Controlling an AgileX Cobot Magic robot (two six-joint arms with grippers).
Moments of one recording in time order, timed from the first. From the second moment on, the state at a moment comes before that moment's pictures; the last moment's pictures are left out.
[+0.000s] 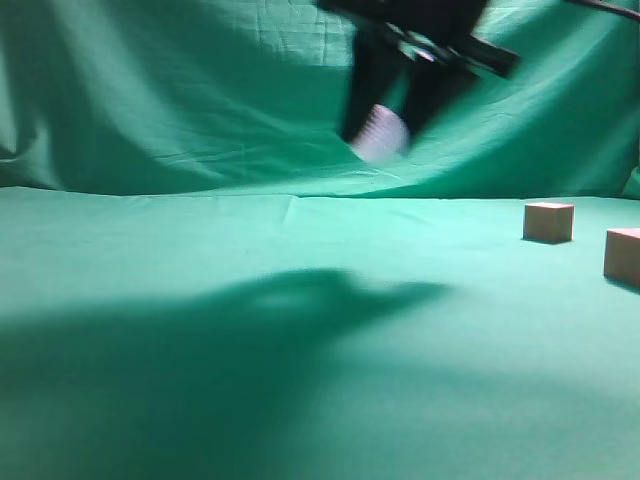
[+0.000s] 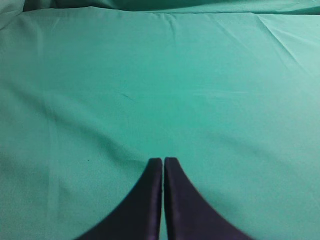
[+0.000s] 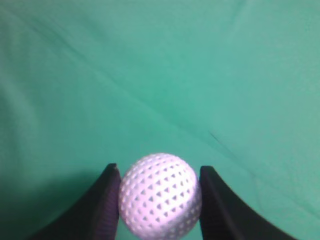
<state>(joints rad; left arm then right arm) -0.05 -0.02 0.02 0.14 0.36 -0.09 0.61 1.88 -1.47 0.41 0.72 -0.26</state>
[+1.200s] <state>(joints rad) -0.05 -0.02 0.02 0.14 0.36 -0.09 0.93 2.67 -2.33 0.46 0.39 -0.51</state>
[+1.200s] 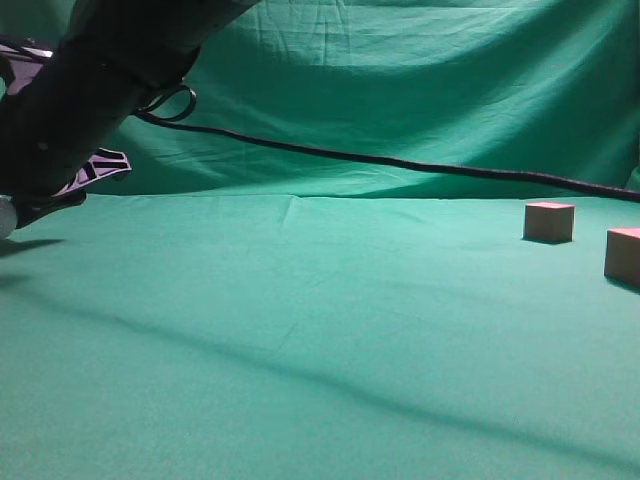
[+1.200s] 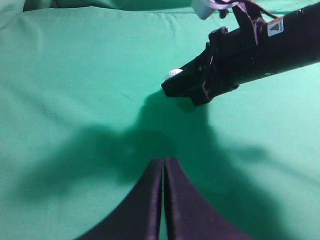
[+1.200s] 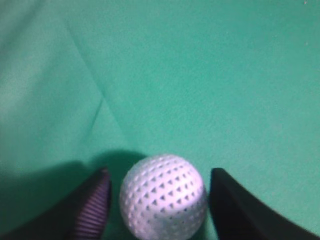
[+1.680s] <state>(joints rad) -0.05 -0.02 0.02 0.14 0.36 -0.09 0.85 2.47 -2.33 0.46 0.69 -0.51</state>
